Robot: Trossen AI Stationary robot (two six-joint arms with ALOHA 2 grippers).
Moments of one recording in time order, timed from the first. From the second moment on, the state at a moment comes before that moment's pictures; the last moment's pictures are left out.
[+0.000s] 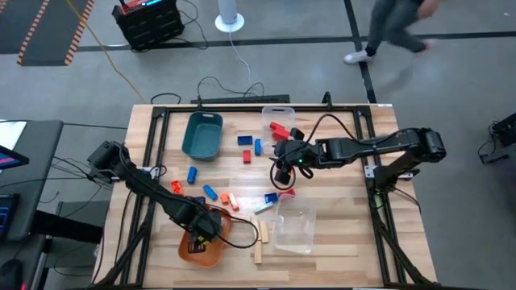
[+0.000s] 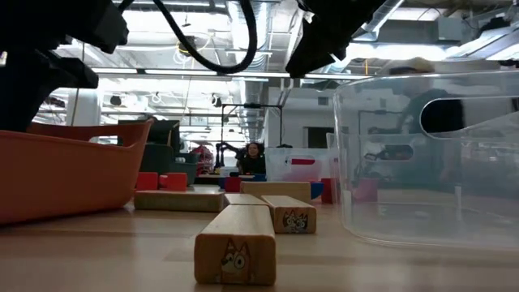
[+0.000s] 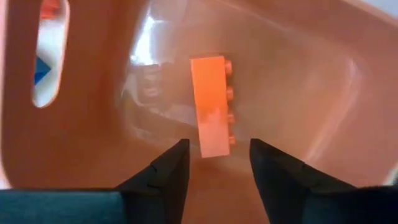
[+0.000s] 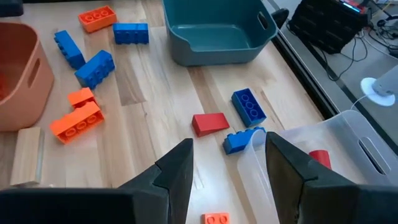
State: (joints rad) left arm -0.55 1.63 1.13 -0.94 0.03 -0.64; right arm 0.04 1.48 1.17 -0.39 0.40 0.13
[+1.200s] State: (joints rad) left arm -0.22 1.51 1.23 -1.46 -0.13 -0.14; right arm 0.06 1.24 0.98 -0.62 0.66 0.29
